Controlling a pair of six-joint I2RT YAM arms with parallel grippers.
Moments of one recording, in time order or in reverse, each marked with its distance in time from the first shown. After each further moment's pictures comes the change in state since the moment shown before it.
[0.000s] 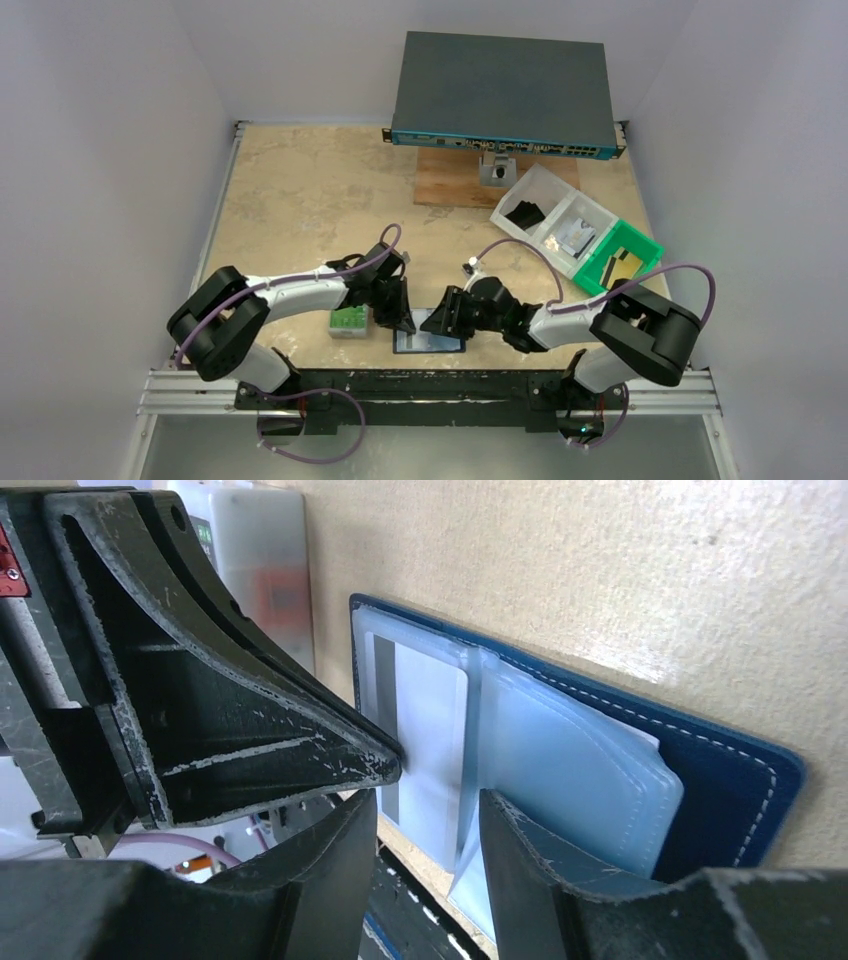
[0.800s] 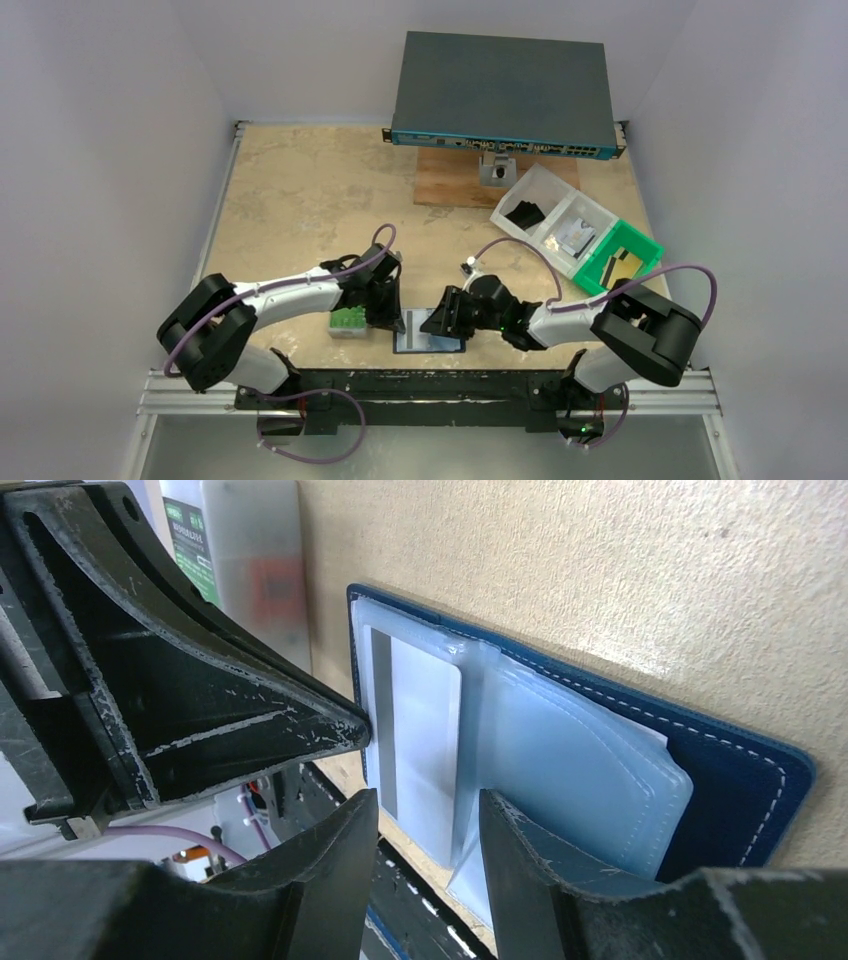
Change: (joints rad) left arm -0.001 -0.066 0.000 -0.109 -0.099 0.027; right arm -0.019 0.002 -0.002 -0.002 -0.046 0.000
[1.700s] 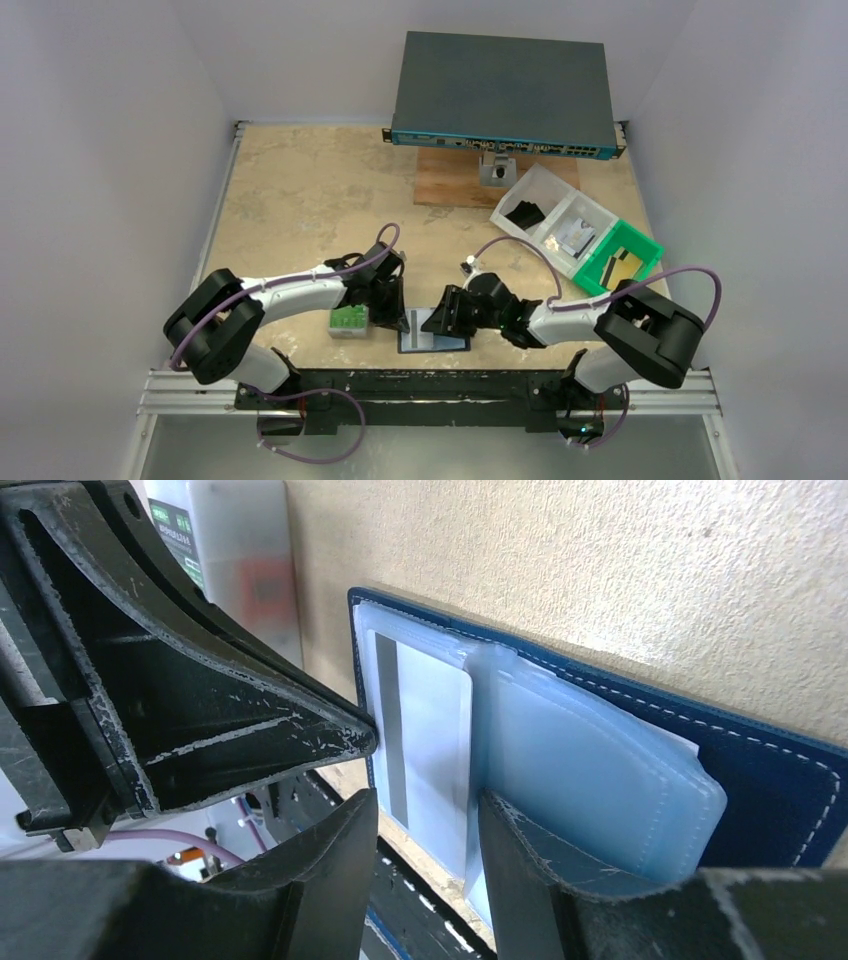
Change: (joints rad) left arm 0.000 0.046 0.015 0.032 0.034 -0.002; right arm -0.001 -0.024 0.037 -0.108 0.004 -0.018
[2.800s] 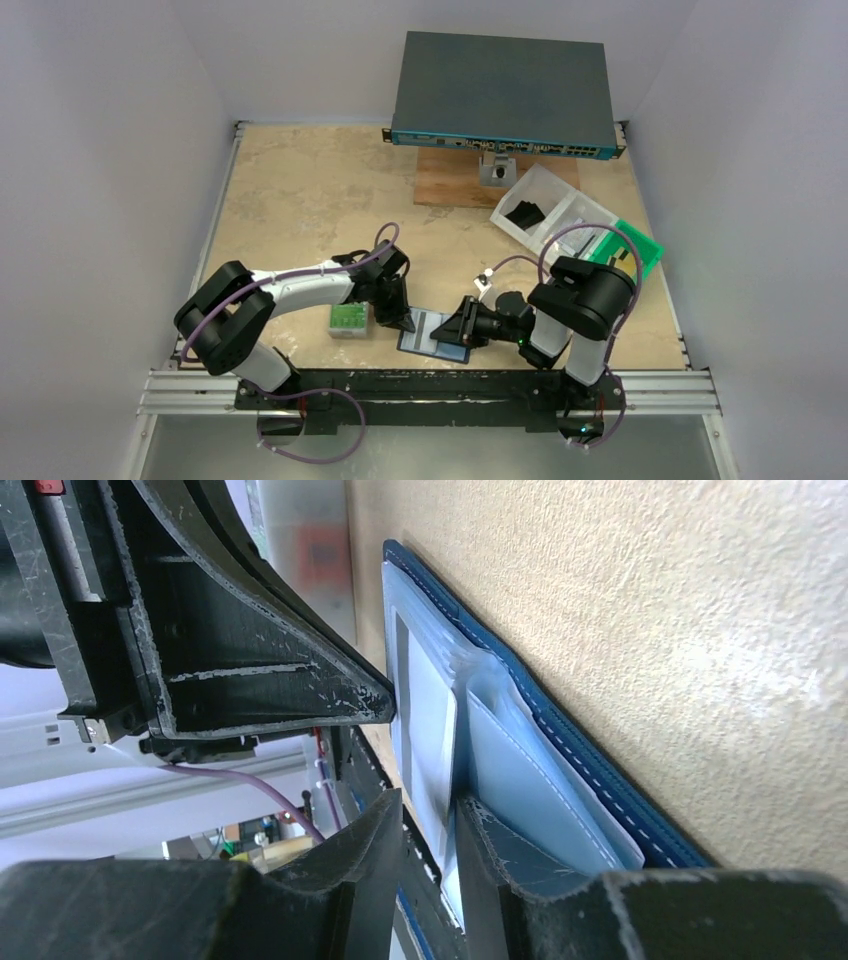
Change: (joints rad) left arm -0.006 0.066 0.043 -0.019 0.008 -0.132; right arm -0.073 0.366 -0.269 0.893 -0.163 0.150
